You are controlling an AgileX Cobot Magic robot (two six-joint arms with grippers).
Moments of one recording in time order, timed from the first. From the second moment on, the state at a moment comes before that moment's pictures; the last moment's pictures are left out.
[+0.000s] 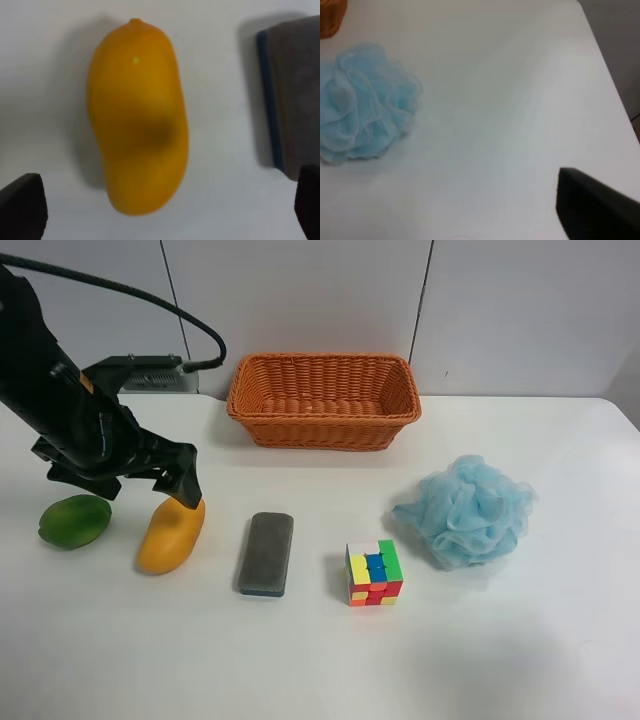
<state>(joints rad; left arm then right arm) -0.36 1.59 -0.95 -0.12 0.69 -0.07 0.02 0.00 -0.48 0.00 1.06 -0.02</state>
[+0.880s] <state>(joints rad) -0.36 1.81 -0.95 -0.12 0.56 -0.03 0.02 0.00 -0.48 0.00 1.06 -0.02</state>
